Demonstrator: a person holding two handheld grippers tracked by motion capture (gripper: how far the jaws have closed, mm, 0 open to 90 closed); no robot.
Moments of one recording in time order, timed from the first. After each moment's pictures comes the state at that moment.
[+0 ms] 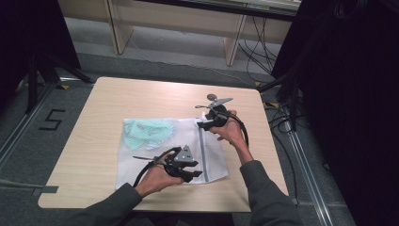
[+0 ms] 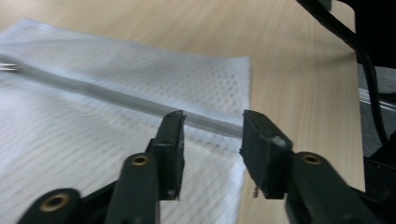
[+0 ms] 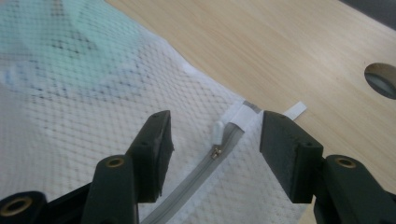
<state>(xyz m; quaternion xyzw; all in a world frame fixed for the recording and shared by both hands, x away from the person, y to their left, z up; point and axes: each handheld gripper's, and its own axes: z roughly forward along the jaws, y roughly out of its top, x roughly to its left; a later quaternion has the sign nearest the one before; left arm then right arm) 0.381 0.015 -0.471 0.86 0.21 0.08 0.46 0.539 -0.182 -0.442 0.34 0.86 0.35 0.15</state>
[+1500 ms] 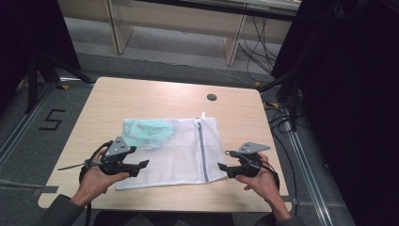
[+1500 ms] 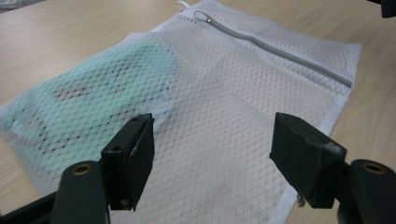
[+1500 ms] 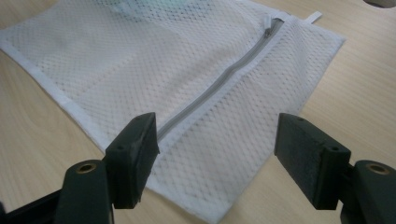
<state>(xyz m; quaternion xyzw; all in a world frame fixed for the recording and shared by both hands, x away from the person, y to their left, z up) 0.353 0.161 -0.454 0.80 0.36 0.17 0.45 0.376 -0.262 -0.447 0.35 0.84 0.39 0.14</state>
